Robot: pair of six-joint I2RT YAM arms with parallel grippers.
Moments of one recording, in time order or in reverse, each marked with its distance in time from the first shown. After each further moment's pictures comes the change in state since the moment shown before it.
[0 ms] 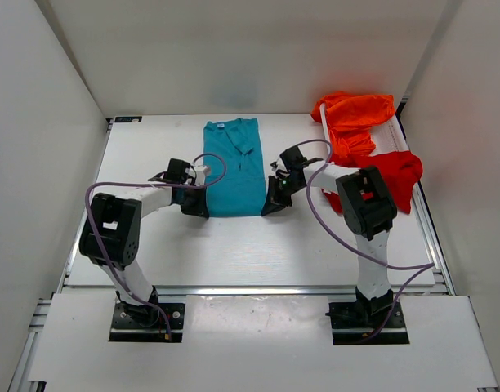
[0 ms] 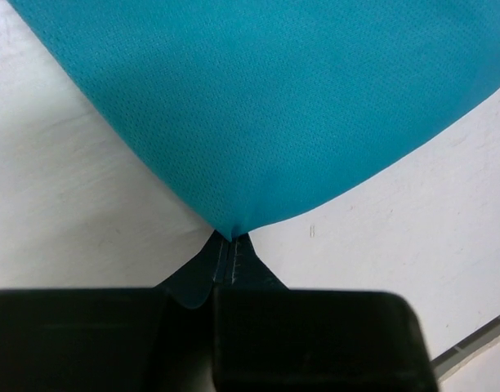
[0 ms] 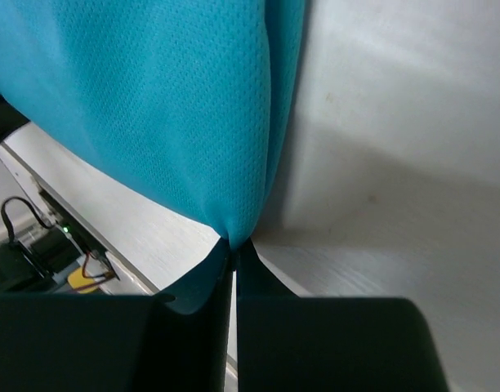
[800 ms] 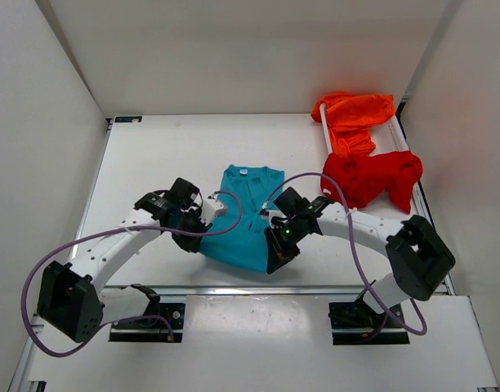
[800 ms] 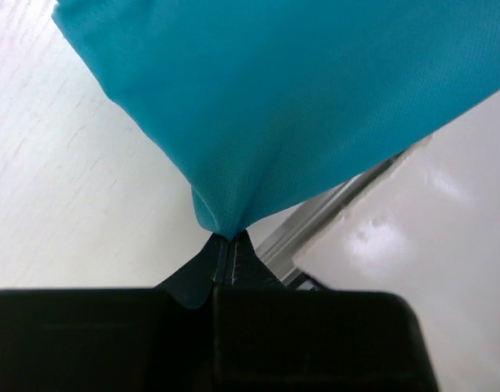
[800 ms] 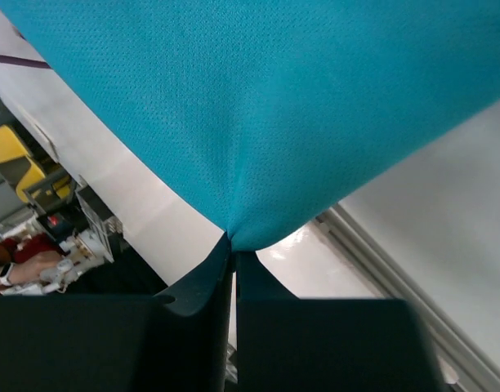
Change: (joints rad) left arm -0.271 -0.522 -0.068 -0.626 -0.123 0.340; right arm 0.329 -0.586 -0.489 -0.168 -0.043 -0.064
